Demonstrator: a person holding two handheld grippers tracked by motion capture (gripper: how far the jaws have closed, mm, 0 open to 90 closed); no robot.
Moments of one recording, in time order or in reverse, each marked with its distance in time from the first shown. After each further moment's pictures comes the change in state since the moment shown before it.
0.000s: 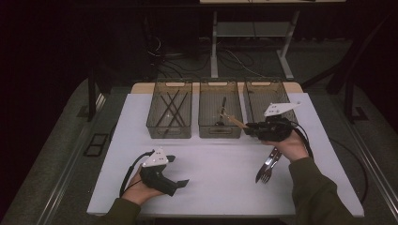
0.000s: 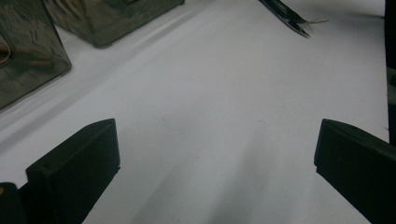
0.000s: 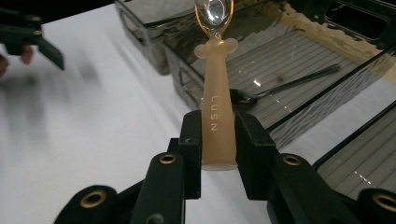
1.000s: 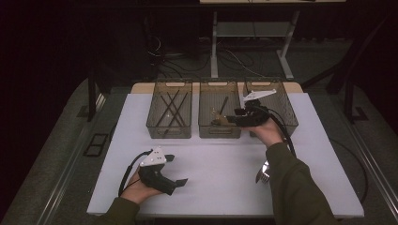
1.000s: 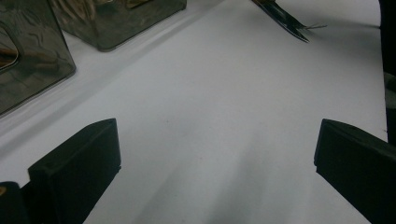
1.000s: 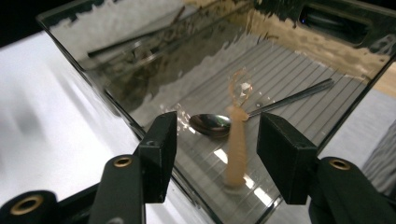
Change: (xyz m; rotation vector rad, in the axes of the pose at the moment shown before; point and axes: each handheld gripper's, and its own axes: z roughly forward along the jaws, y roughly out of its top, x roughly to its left) left arm 0.002 -0.001 -0.002 -0.013 -0.009 0.002; right arm -0.012 0.034 0.058 0.003 -0.108 0.122
